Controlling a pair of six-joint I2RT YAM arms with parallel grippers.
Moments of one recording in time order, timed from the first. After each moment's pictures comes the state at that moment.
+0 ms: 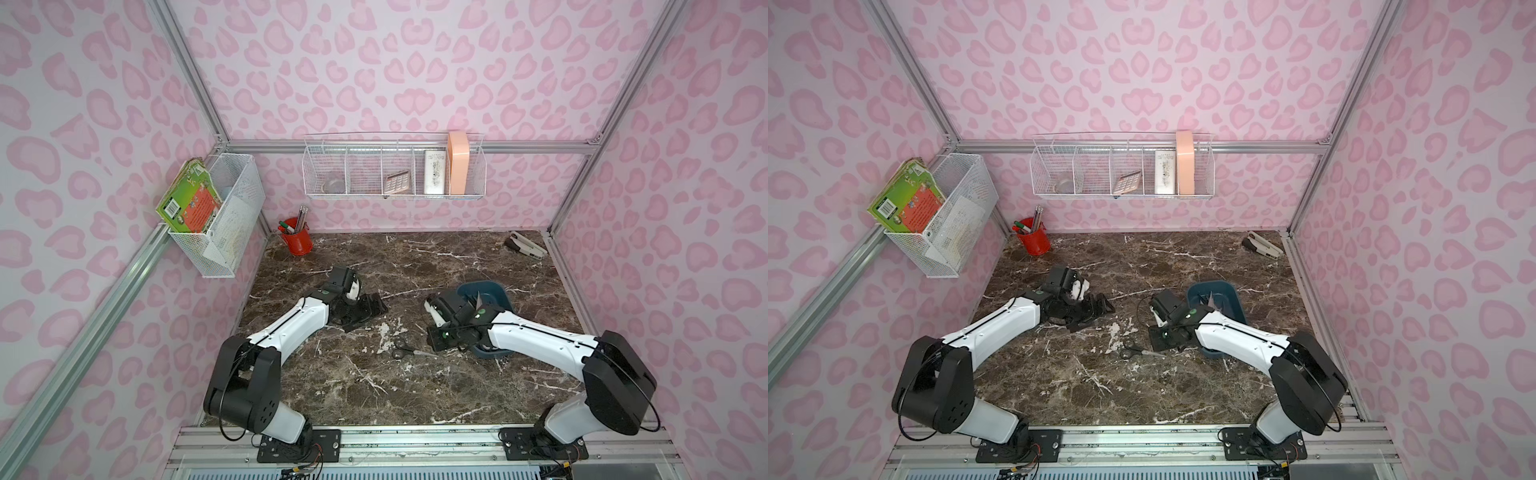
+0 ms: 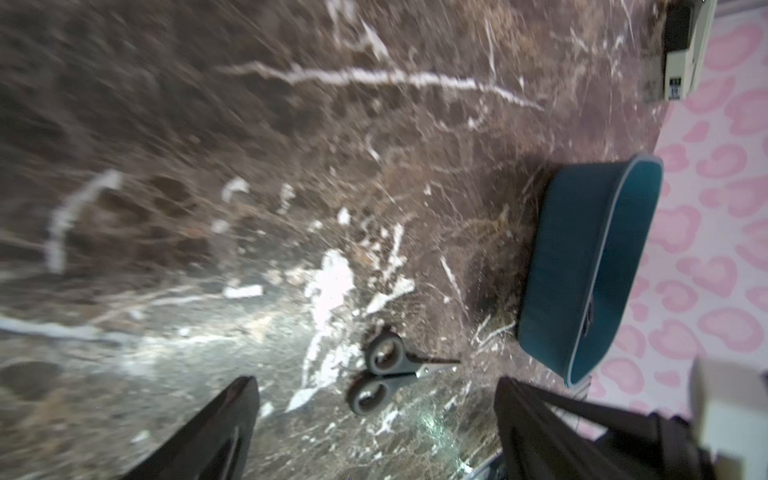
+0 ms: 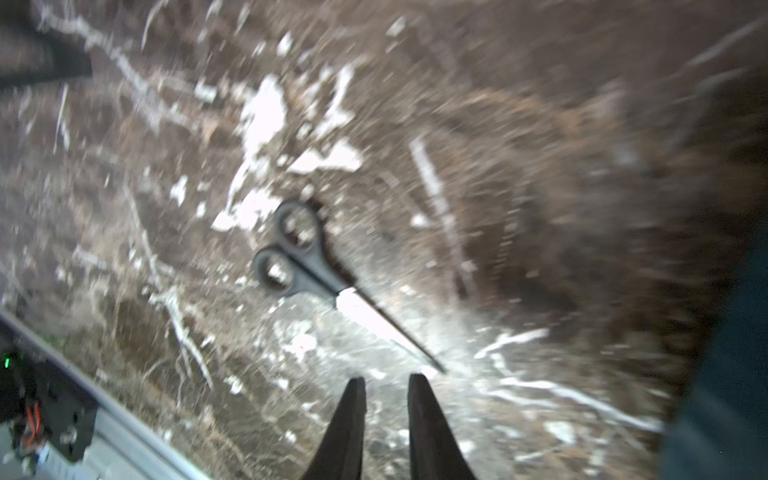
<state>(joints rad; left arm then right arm) -0.29 1.52 0.99 -0.53 0.42 -0.67 0.87 1.55 0.98 -0.53 -0.13 0.49</state>
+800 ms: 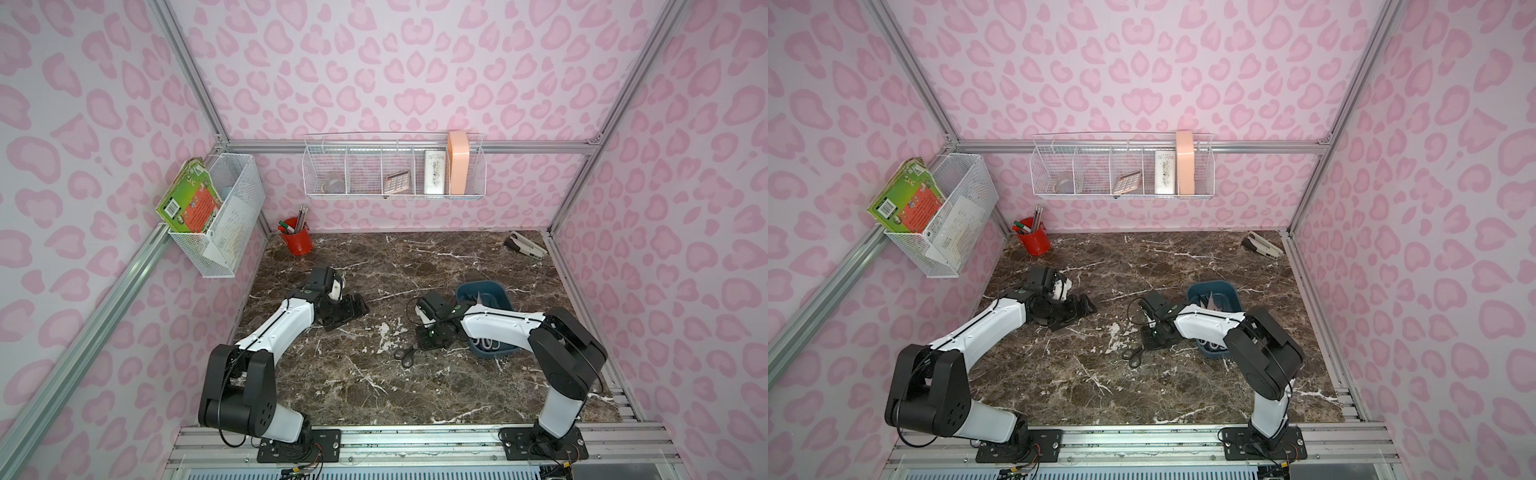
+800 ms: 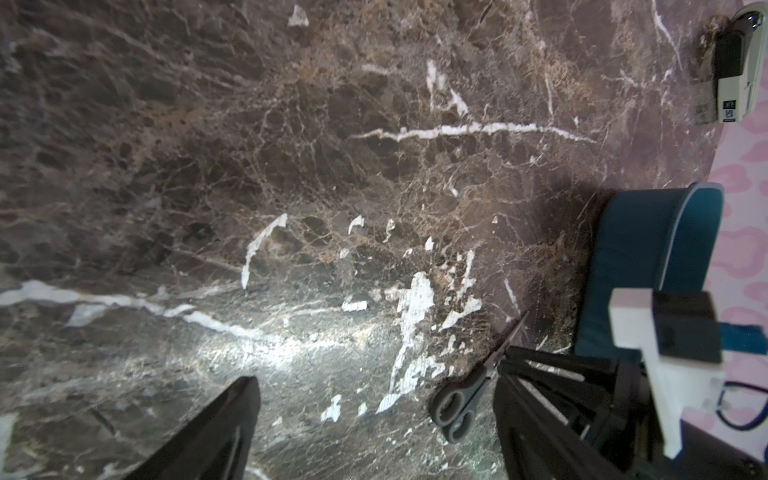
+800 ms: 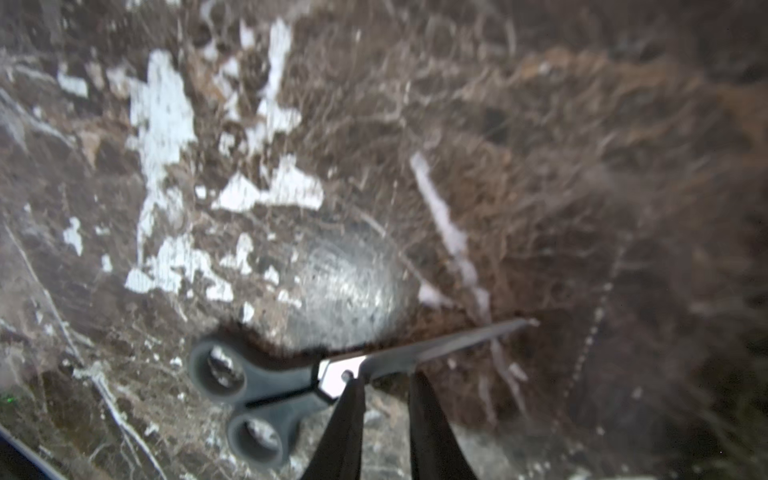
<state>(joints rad) -0.17 1.48 0.94 -0.58 0.39 -0.52 0.82 1.82 1.09 -0.46 -0.15 0.51</state>
